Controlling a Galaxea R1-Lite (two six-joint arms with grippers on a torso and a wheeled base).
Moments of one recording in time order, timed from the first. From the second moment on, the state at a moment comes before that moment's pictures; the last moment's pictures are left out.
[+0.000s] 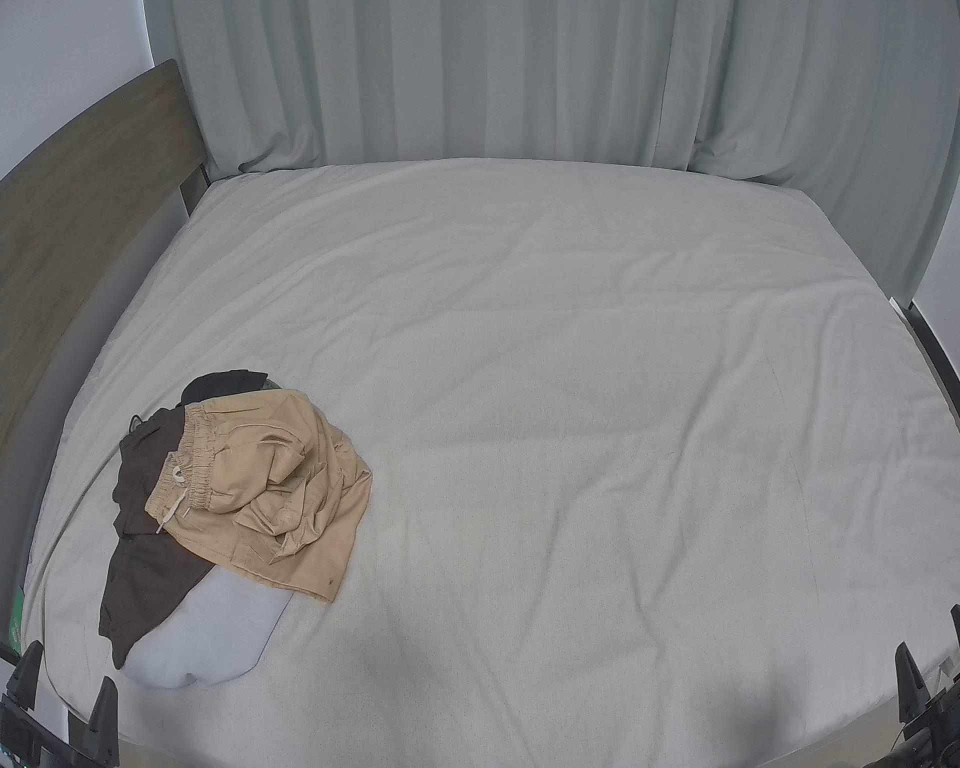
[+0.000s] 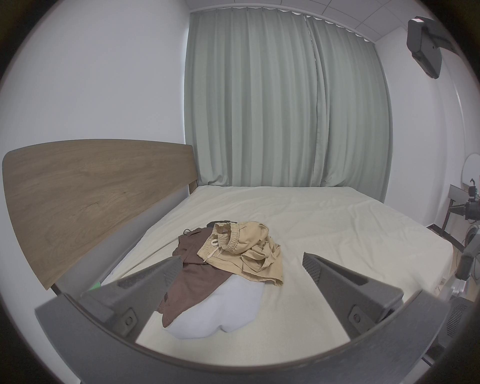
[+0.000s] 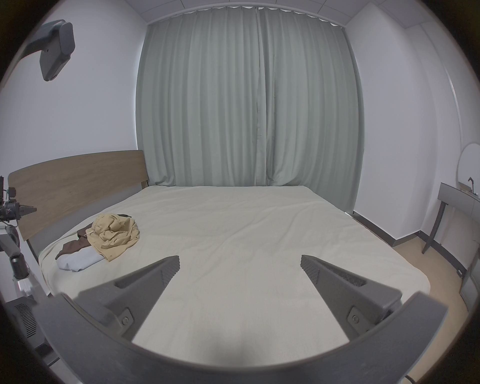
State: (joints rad) left arm 0.00 0.02 -0.02 0.00 0.02 0.00; right arm 0.01 0.02 -0.02 0.00 0.00 -0.01
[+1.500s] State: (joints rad) left arm -0.07 0.13 -0.10 -0.08 0.04 -0.06; right arm 0.01 0.02 -0.02 0.00 0.00 -0.01
